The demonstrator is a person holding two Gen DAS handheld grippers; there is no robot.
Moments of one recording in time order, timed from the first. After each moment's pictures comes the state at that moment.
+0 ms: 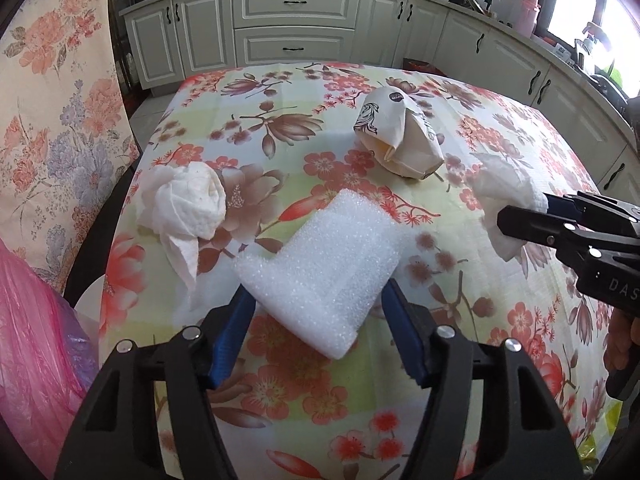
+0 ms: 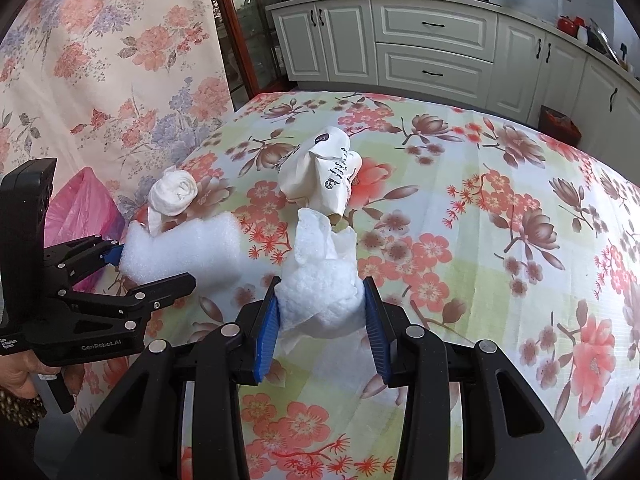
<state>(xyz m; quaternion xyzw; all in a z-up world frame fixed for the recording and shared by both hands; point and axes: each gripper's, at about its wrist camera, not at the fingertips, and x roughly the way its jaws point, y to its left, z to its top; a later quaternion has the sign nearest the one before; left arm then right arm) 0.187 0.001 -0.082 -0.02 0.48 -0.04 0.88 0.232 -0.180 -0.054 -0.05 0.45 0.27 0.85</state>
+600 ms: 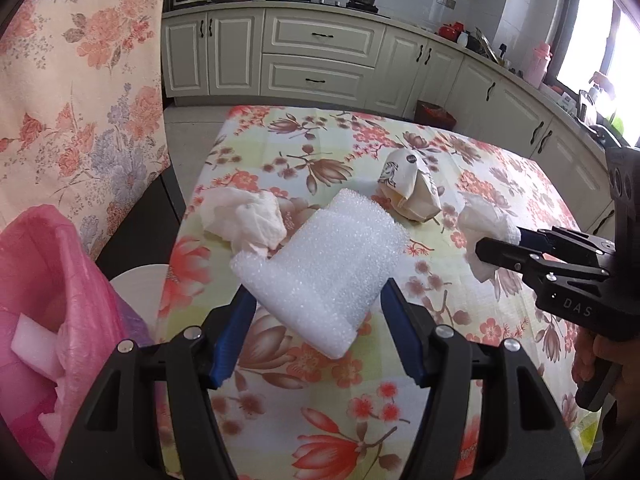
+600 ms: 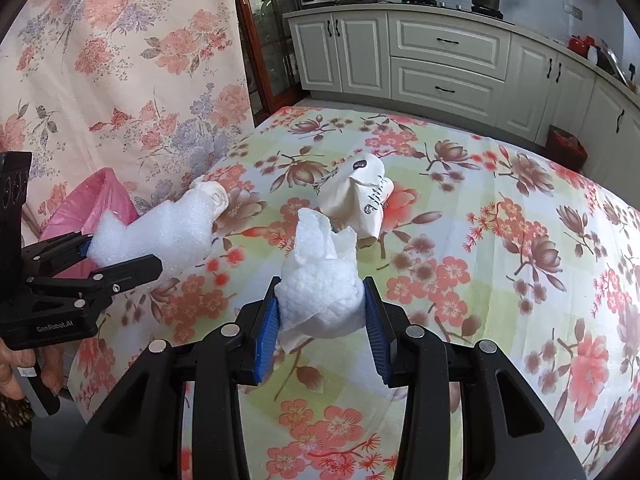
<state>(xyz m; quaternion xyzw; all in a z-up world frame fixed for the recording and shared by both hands) 0.141 0.040 -0.025 -0.07 0.42 -0.01 0.90 0.216 -0.155 -0.027 -0.07 0.42 0.29 0.86</state>
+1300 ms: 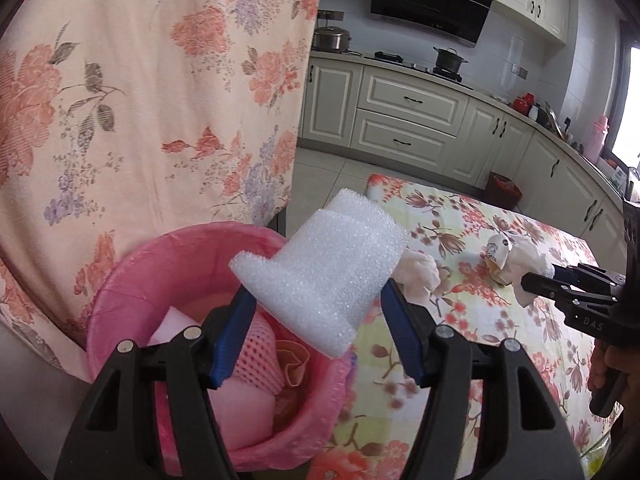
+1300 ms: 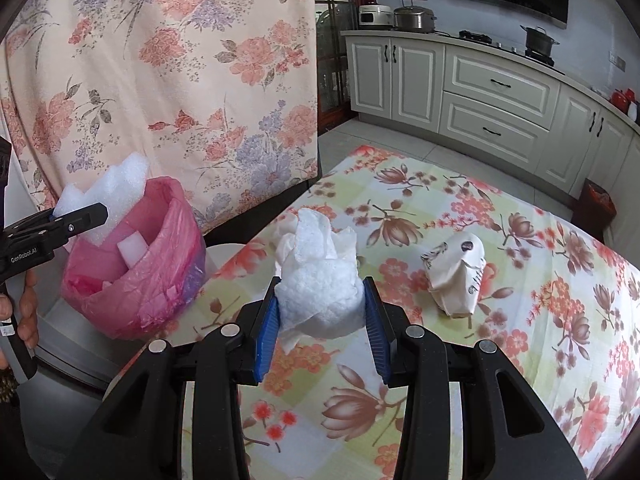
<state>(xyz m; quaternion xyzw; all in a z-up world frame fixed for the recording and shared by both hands) 0.050 0.173 0.045 -0.10 0.34 0.13 0.92 0.189 -0.064 0.020 -0.11 0.38 0.36 0.85</state>
